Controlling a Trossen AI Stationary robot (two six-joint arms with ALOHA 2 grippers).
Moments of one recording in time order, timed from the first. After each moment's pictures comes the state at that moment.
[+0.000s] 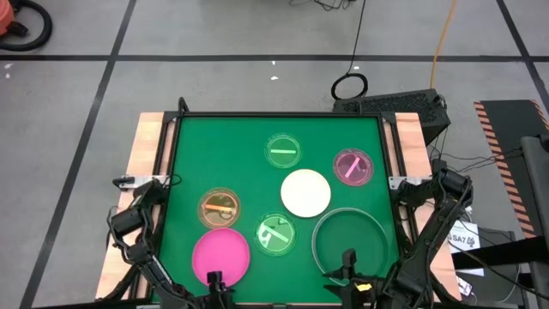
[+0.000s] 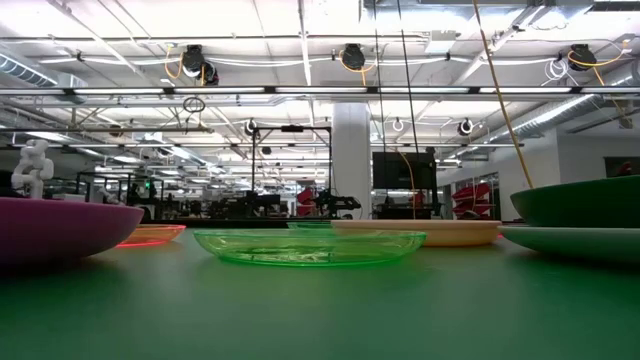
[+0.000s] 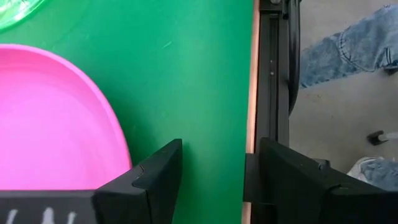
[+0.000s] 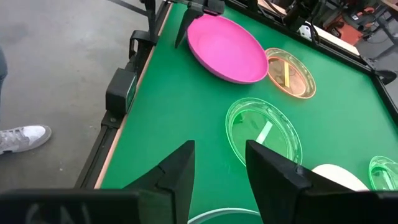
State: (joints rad) left arm -1.04 2.18 1.51 -0.63 -0.60 -1.06; right arm 1.02 1.73 1.36 -0.63 0.86 0.47
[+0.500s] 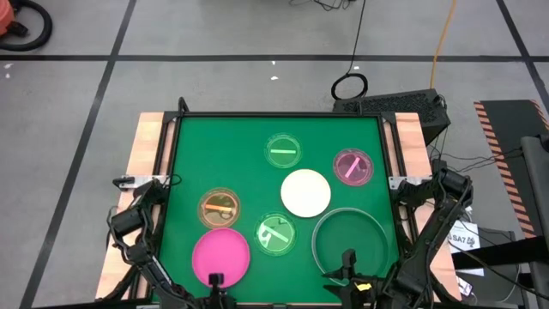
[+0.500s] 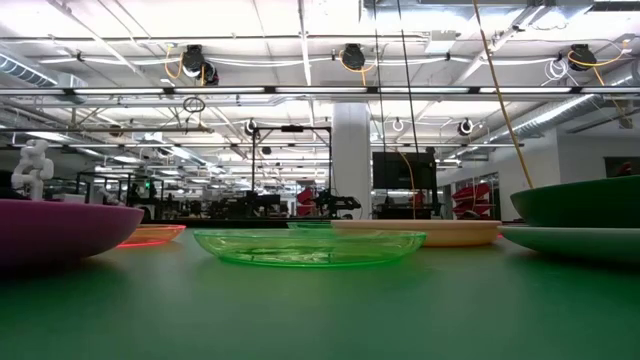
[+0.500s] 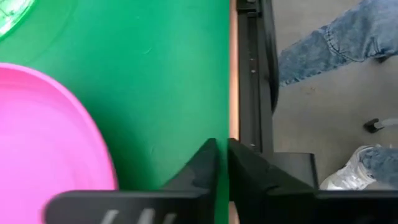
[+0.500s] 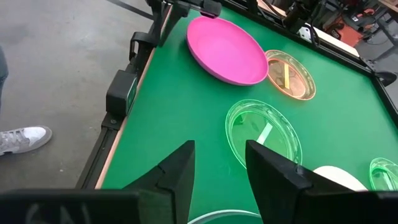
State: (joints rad) left arm -1.05 2.18 1.51 -0.62 -0.58 -0.98; right arm 1.02 1.73 1.36 -0.62 0.86 0.46
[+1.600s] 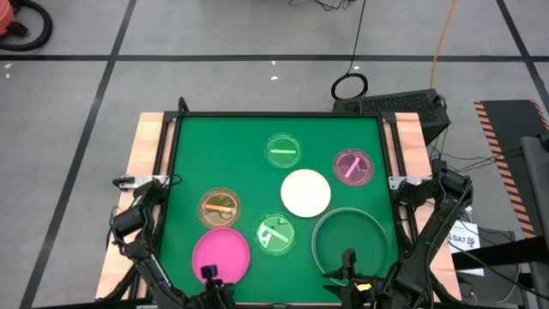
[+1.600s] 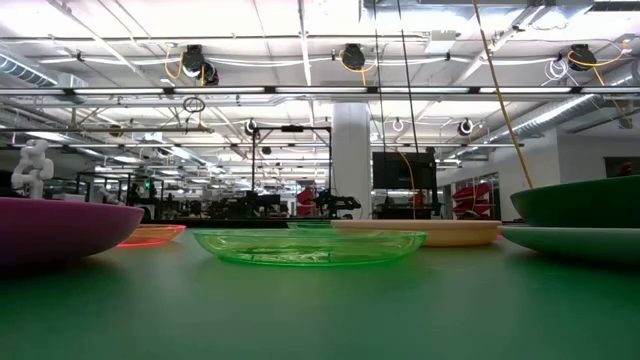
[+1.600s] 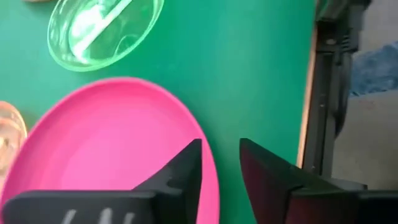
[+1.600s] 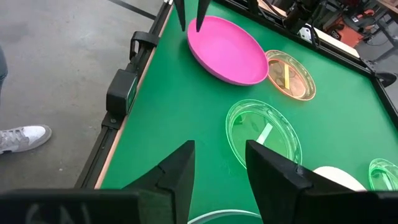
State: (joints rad) left arm -1.03 2.19 1.74 -1.07 -0.66 -1.20; right arm 1.02 1.73 1.36 -0.62 0.86 0.45
